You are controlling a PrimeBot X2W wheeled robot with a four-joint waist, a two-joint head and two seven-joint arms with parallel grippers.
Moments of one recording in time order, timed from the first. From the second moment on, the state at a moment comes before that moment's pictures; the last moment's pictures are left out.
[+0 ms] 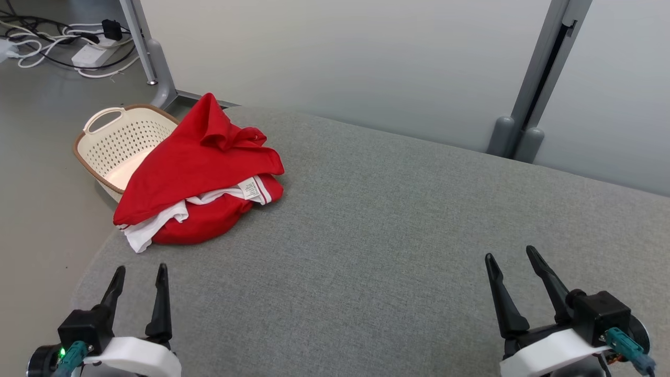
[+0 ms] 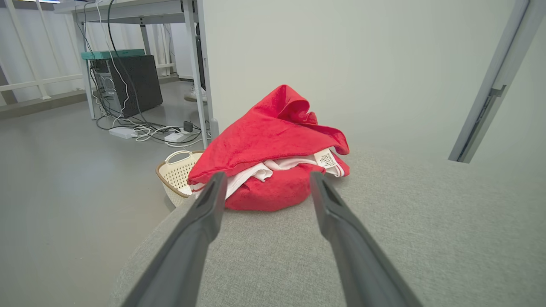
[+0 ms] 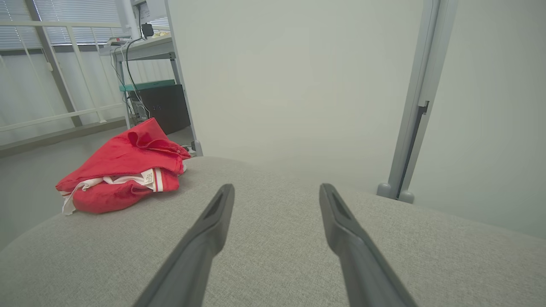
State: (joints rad) left arm -0.04 0.13 0.04 0.35 -0.20 -0.08 -0.26; right arm 0.03 -0.08 0.14 0.07 0.16 0.13 -0.08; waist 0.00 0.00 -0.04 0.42
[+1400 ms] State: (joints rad) left arm -0.85 0.36 0.12 0.80 -0.25 -0.07 -0.26; right arm -0.22 -0.18 0.11 -0.06 0.14 0.13 -0.03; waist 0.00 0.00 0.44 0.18
